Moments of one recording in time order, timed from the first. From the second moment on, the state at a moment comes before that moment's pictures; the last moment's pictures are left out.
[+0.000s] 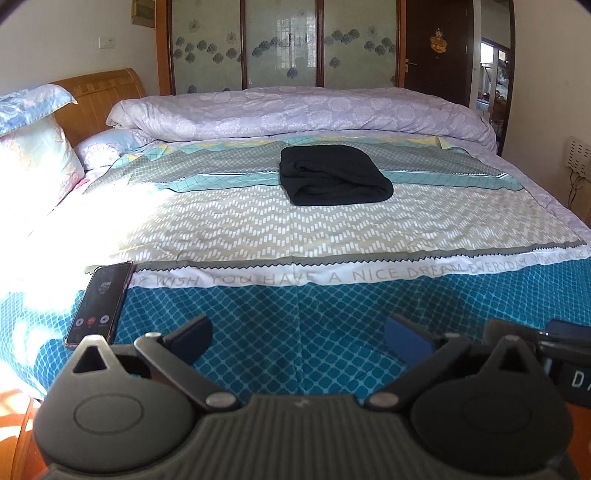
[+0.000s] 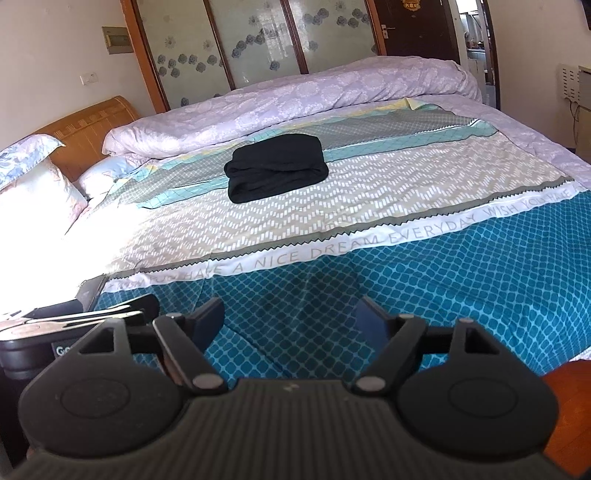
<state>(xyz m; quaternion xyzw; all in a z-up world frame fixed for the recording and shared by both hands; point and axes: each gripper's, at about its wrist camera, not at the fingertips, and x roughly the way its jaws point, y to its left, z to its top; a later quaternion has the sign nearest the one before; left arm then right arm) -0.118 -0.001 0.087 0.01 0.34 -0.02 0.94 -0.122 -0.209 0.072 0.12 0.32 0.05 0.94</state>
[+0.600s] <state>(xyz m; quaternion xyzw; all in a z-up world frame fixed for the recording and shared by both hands) -0.112 0.010 0.091 0.03 0.32 0.01 0.95 -0.107 -0.188 0.059 0.10 0.31 -0.01 0.94</state>
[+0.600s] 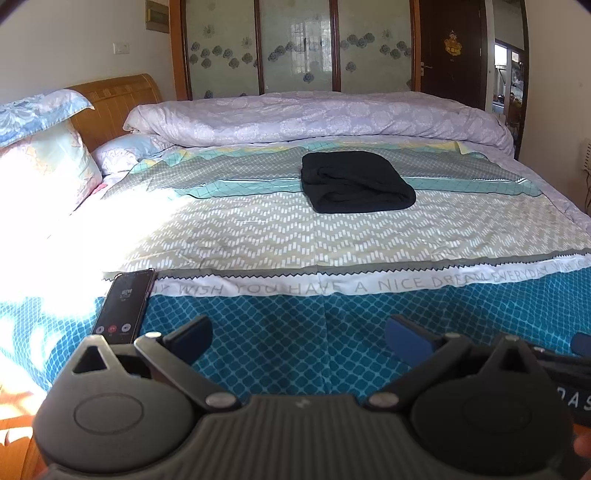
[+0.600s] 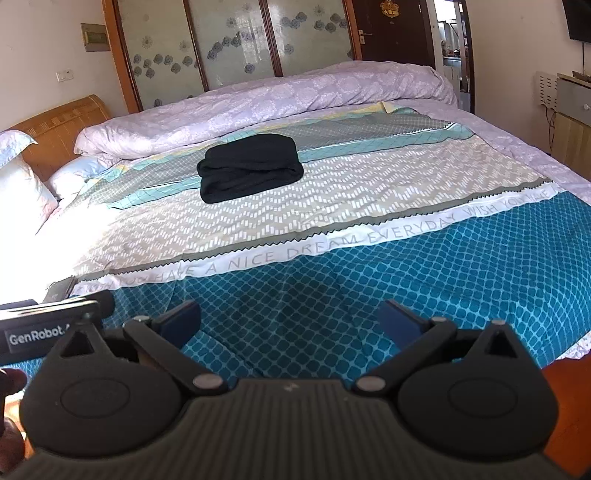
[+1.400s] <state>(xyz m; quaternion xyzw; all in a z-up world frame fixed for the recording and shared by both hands) -0.102 0.019 0.081 0.05 0.34 0.02 0.94 -0.092 -0.176 0.047 0.11 0.35 -0.04 0.93</state>
